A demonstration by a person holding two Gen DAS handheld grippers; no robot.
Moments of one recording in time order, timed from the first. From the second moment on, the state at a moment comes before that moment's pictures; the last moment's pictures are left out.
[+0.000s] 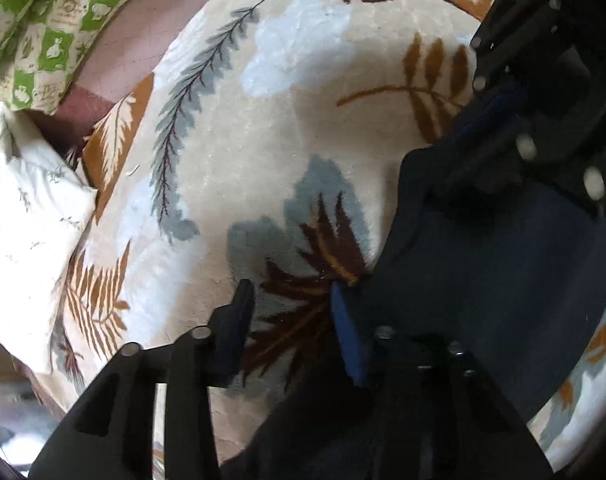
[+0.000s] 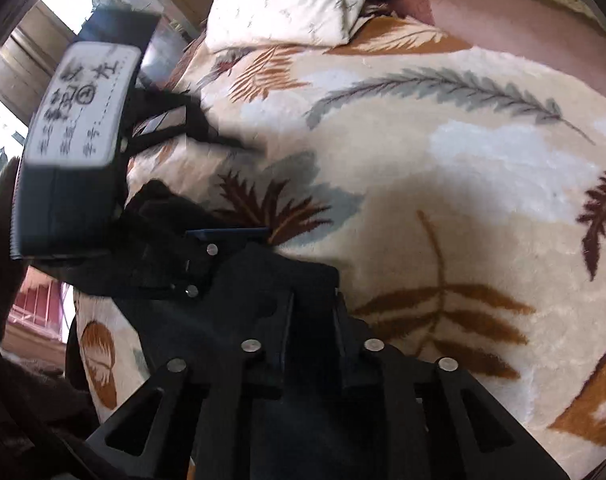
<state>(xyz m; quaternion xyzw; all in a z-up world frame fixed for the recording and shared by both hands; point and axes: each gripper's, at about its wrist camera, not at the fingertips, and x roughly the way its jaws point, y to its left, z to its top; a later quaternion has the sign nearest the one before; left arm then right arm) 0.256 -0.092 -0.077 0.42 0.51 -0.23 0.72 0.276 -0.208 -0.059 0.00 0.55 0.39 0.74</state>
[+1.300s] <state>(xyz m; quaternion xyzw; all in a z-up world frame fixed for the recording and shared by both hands) 0.162 -0.016 -0.033 0.22 0.52 -0.09 0.82 0.113 -0.337 0.000 0.19 0.50 0.17 0.83</state>
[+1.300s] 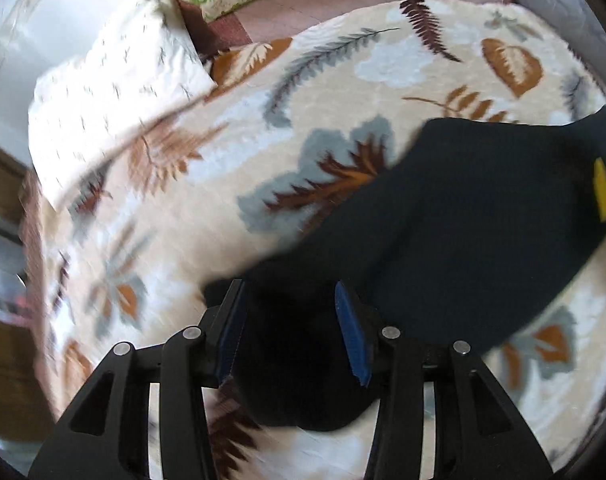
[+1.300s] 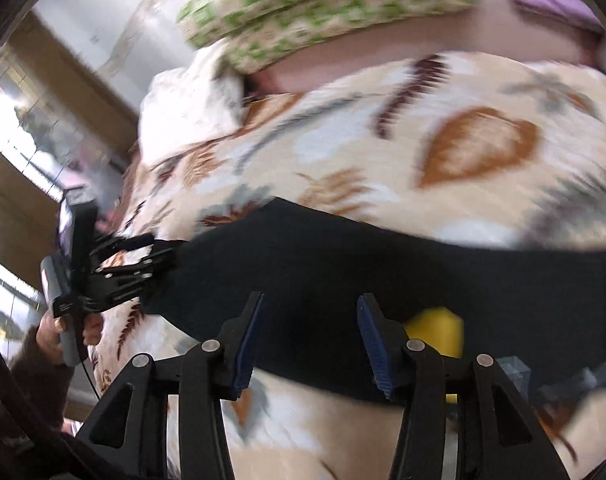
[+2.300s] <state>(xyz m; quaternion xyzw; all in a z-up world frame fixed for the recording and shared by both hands) 0.124 0.103 -0.024 -0.08 0.59 -0.03 0.80 0.051 -0.463 -0.082 0.53 0.43 0.02 0.73</state>
